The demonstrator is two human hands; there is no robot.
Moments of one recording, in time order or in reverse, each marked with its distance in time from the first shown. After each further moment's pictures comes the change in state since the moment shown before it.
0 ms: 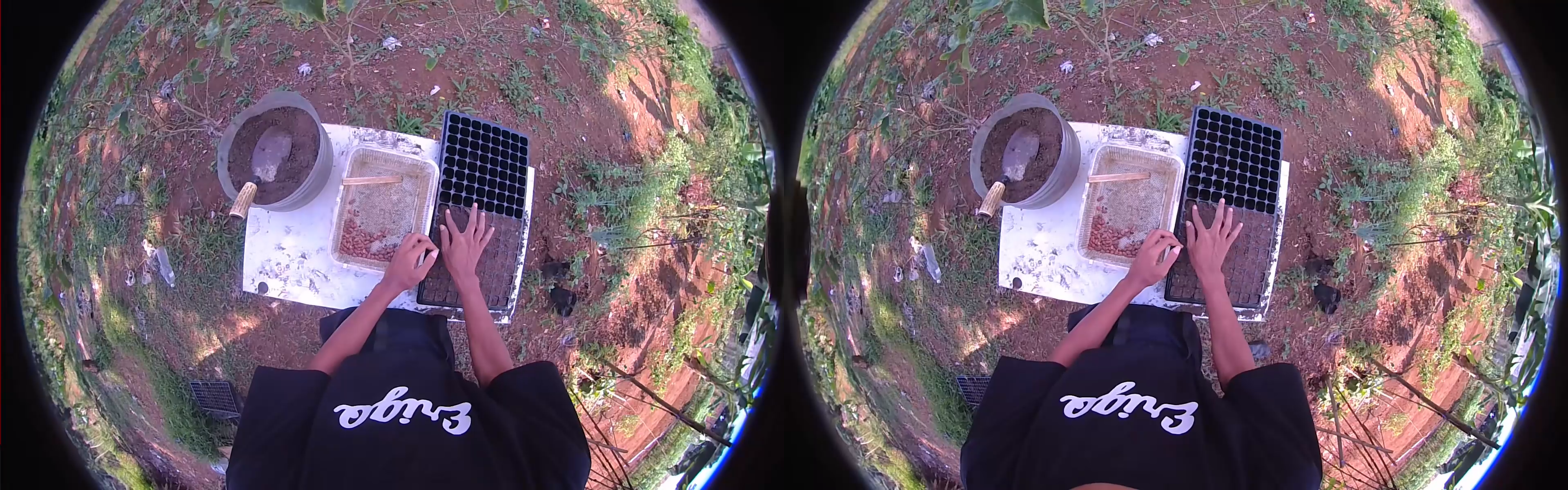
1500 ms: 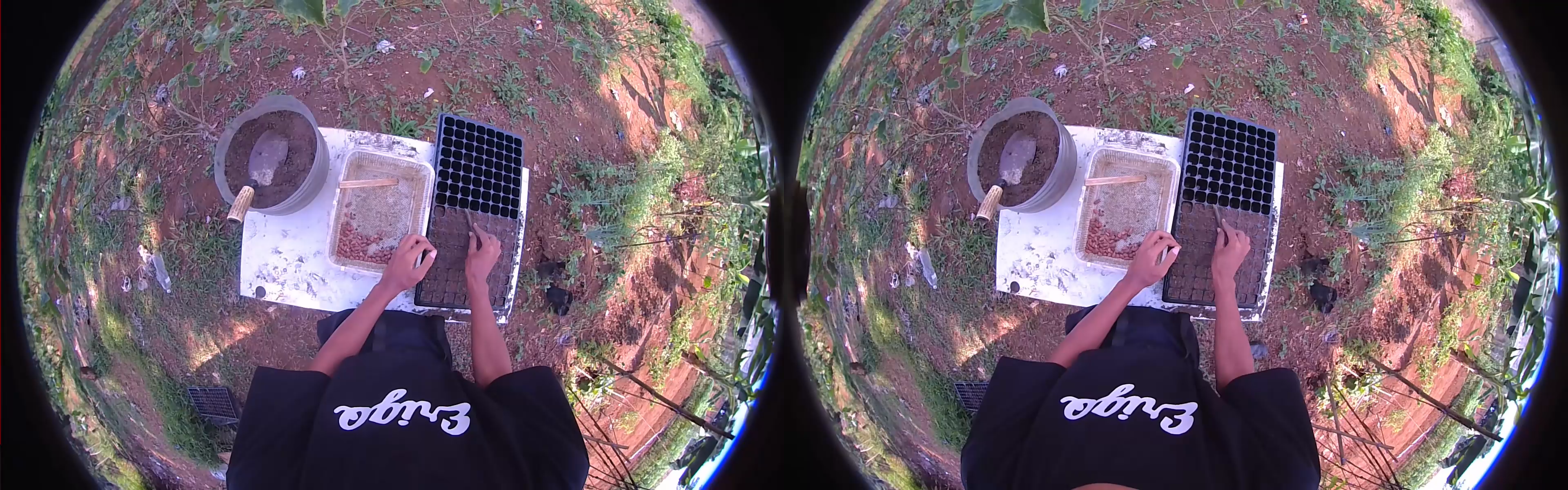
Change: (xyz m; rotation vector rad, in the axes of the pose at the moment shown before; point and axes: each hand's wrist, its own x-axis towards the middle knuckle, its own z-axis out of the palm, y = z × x) left_hand 0.005 0.000 0.001 0.024 0.023 0.043; right_hand -0.013 0.050 0.007 0.264 0.203 0.302
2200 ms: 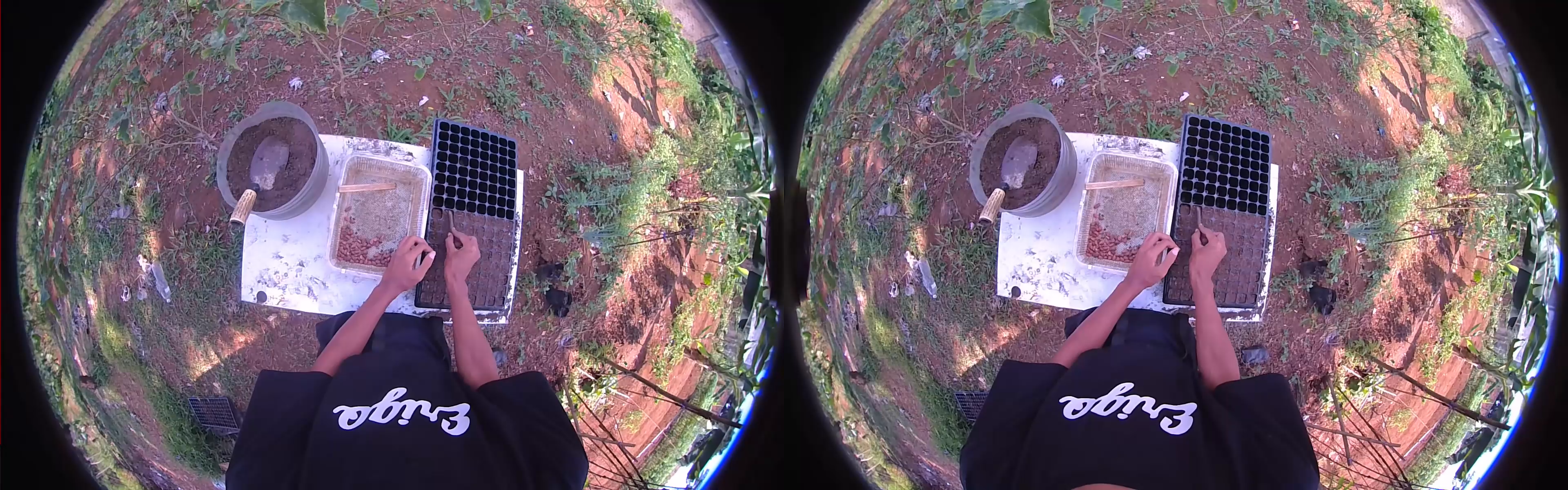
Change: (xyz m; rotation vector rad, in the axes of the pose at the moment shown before) left_hand -0.002 -0.003 0.002 -0.001 0.019 0.021; right_hand -0.017 -0.050 0.013 0.280 0.045 0.138
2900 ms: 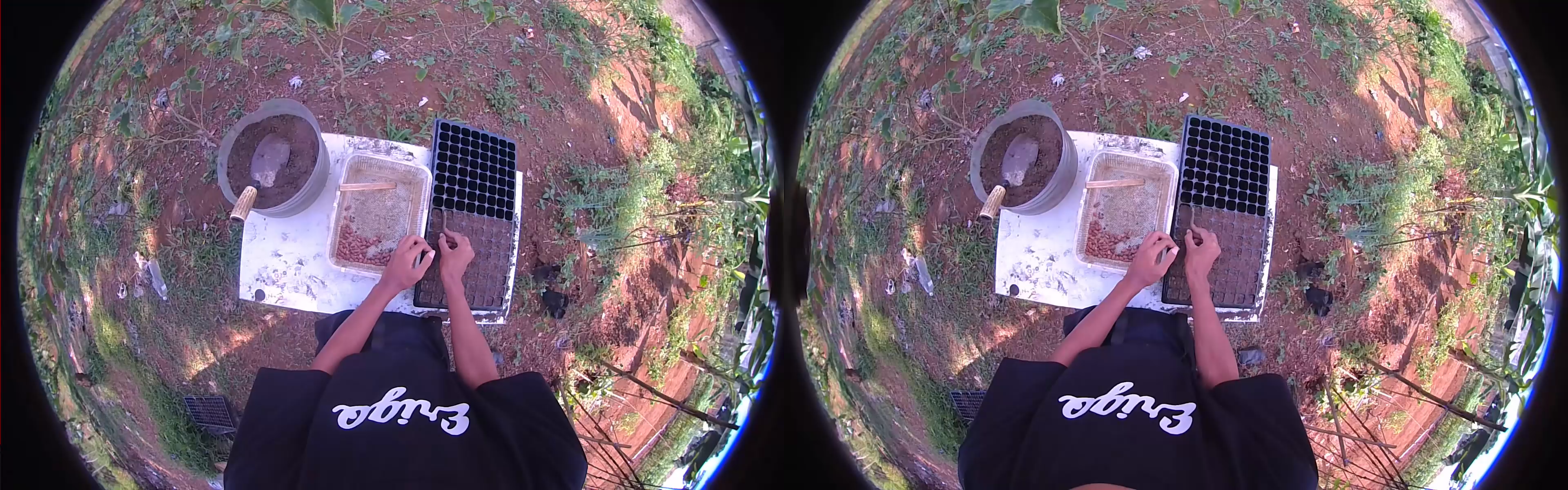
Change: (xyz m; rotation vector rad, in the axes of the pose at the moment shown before) left_hand 0.000 -0.003 0.001 -0.004 0.016 0.017; right_hand -0.004 0.003 0.010 0.107 -0.071 0.042
